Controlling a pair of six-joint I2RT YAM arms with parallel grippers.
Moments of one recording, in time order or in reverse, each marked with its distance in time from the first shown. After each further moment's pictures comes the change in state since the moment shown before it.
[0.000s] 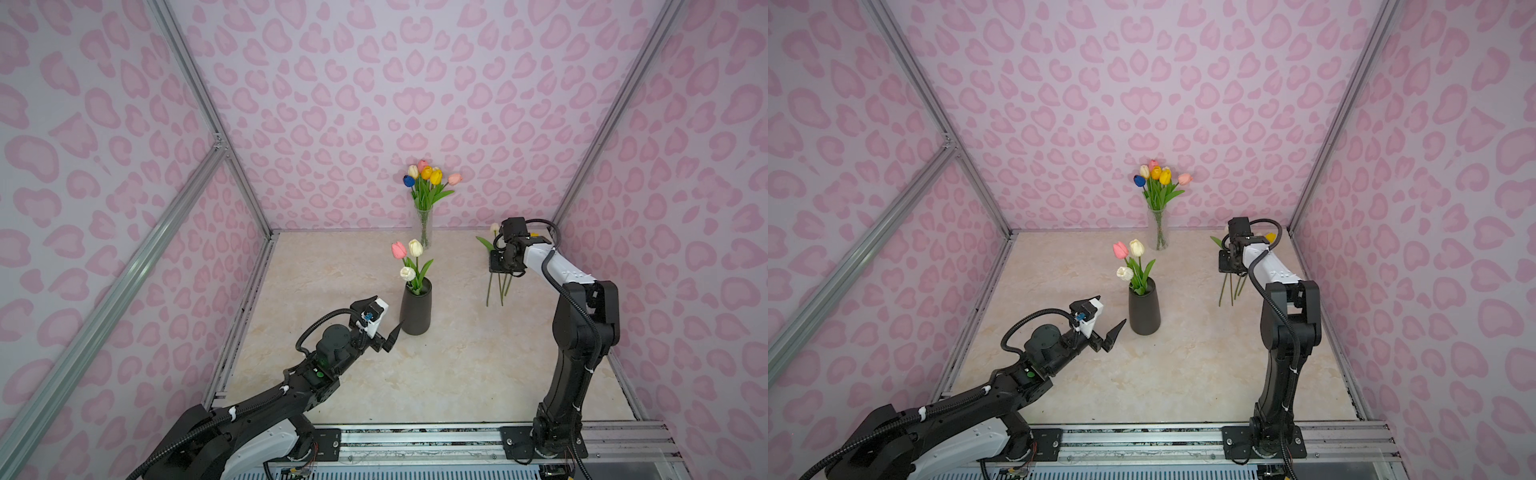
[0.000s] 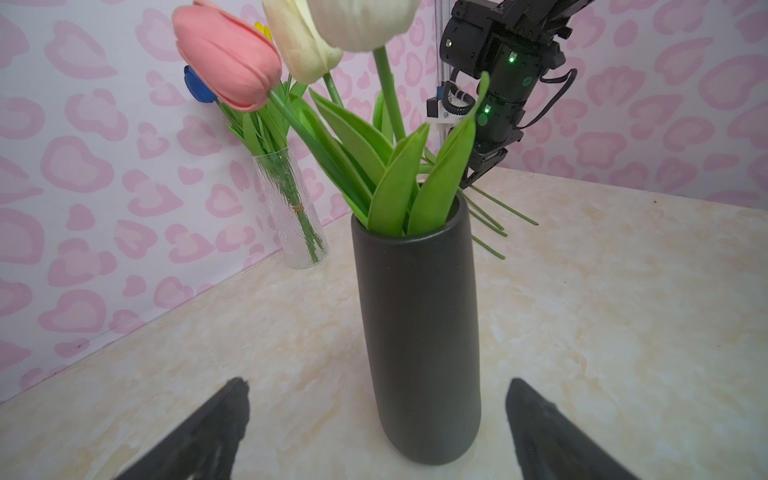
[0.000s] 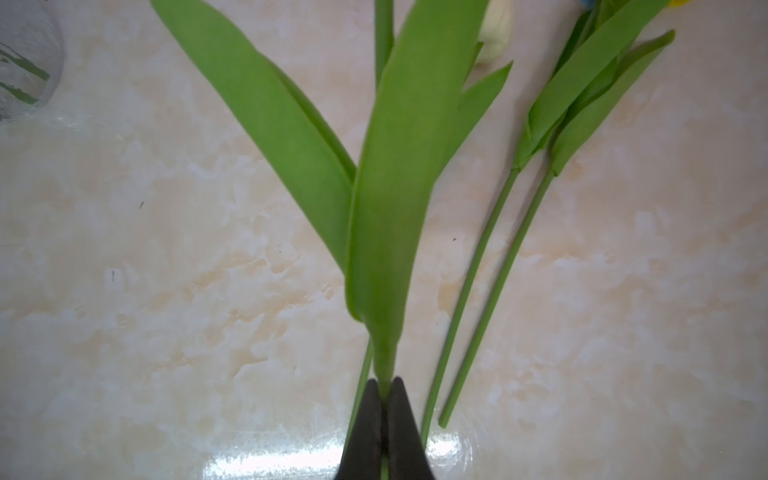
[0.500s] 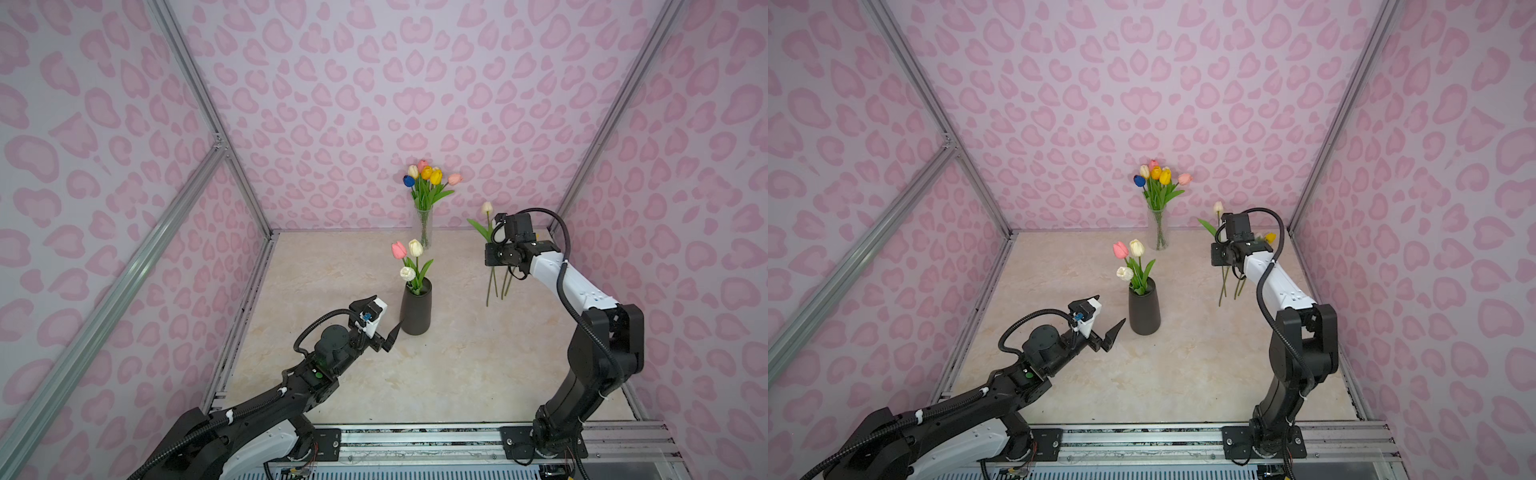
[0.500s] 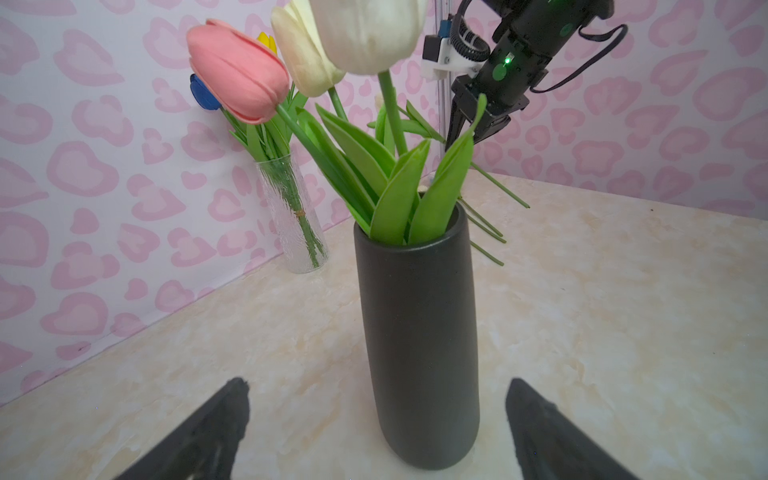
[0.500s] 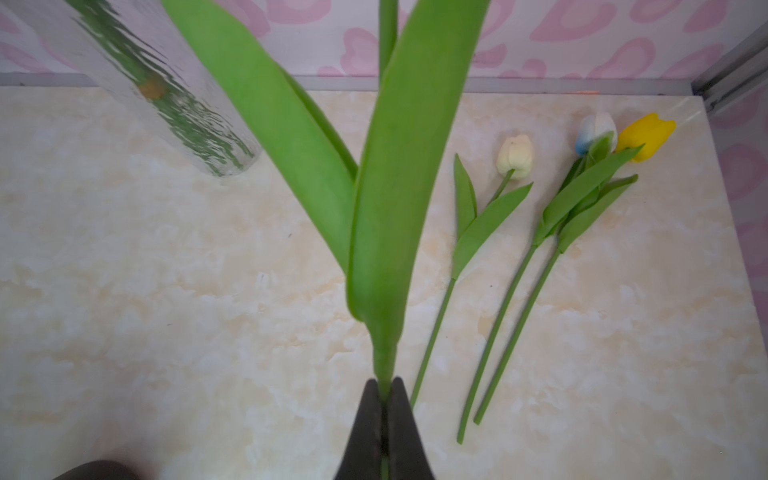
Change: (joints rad) left arm 0.000 -0.018 -0.001 -0.003 0.000 -0.002; right arm 0.068 -0.275 -0.194 0.202 -0.070 -0.031
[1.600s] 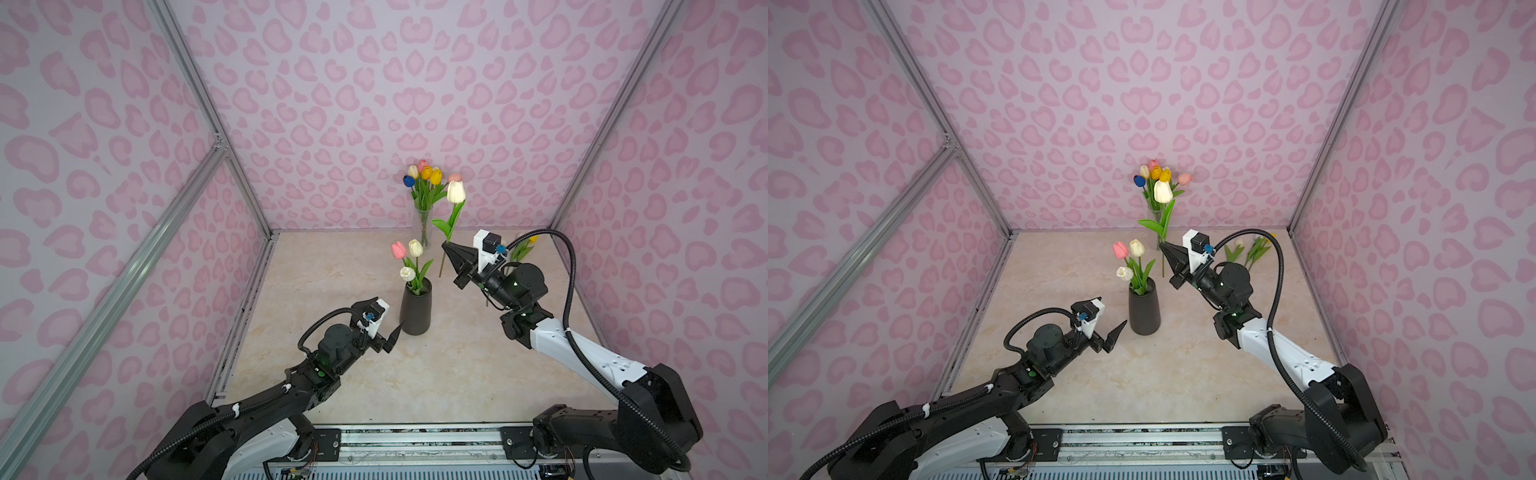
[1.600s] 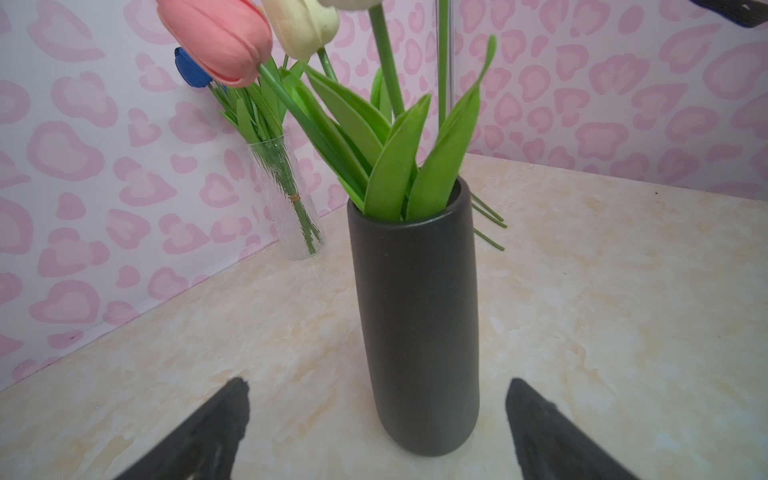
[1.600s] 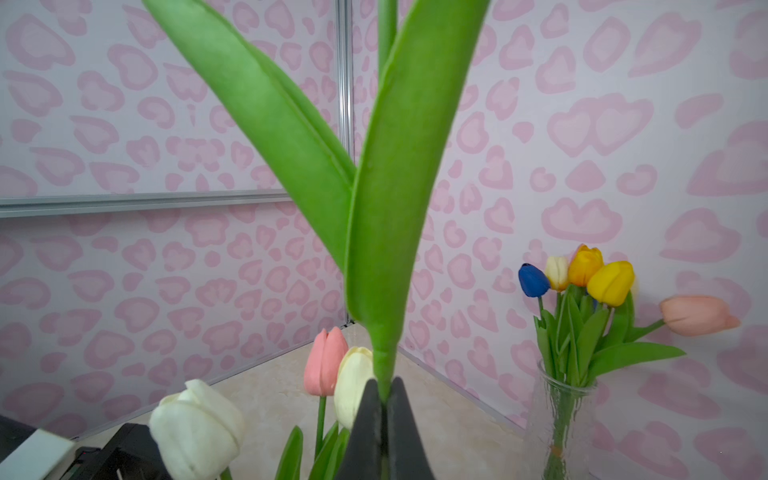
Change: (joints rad) left arm 0.000 0.040 0.000 0.003 0.000 0.000; right arm 0.317 -0.405 -0.612 1.278 -0.402 0.016
